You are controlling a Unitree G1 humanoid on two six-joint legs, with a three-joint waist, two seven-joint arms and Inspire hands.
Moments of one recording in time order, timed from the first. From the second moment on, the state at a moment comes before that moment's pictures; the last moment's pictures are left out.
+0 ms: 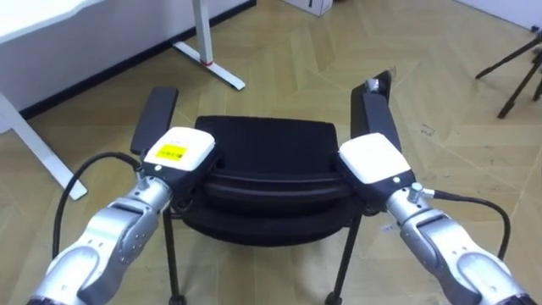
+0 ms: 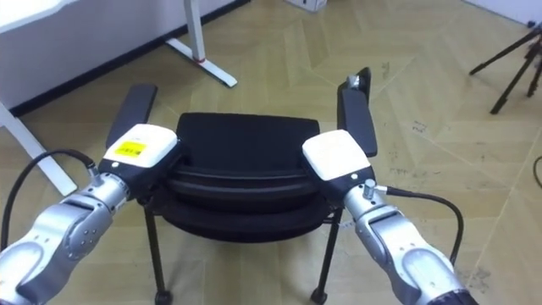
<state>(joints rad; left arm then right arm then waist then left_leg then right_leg) -0.15 0.51 -0.32 0.22 0.95 -0.10 -0.07 -0.17 -0.49 0.44 0.34 -1.07 -0.09 -0.15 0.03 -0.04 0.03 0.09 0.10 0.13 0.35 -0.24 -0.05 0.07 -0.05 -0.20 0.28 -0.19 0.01</state>
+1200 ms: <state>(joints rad) -0.16 0.50 -0.32 0.27 0.91 -0.18 0.00 -0.14 -0.53 0.41 0.34 -1.07 -0.13 -0.21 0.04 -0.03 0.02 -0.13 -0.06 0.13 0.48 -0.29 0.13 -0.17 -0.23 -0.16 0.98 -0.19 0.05</state>
